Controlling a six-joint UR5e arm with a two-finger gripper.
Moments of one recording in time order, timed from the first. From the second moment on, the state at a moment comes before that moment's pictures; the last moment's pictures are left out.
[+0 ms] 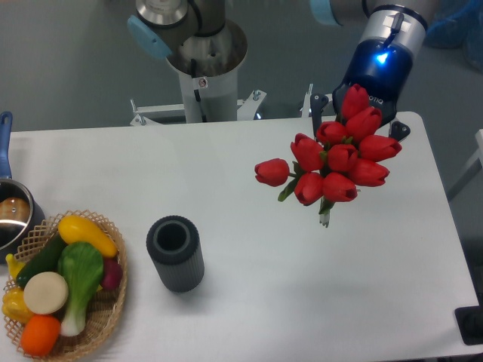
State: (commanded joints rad) arm 2.85 -1.74 -1.61 -0.76 0.46 0.93
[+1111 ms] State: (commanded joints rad) arm 2.68 -1.72 -1.62 -0.79 1.23 0.93
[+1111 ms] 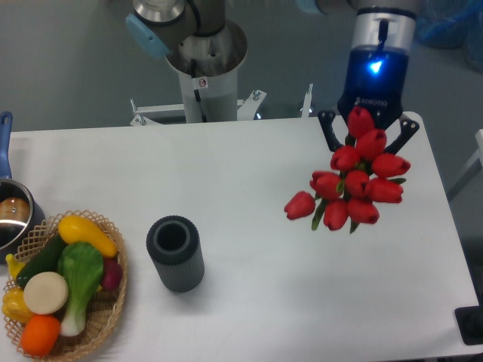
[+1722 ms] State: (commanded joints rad) arm 2.54 -1.86 -1.72 -0.79 1.62 1.08
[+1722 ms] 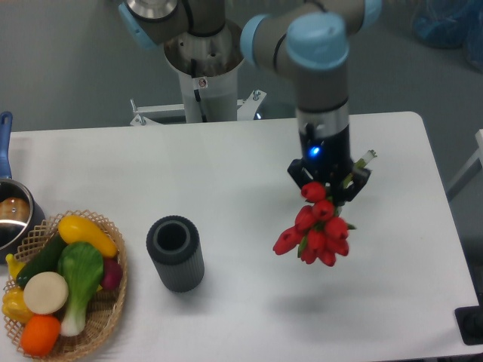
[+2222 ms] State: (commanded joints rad) arm 2.50 -2.01 -1.72 -0.78 1.65 1.08
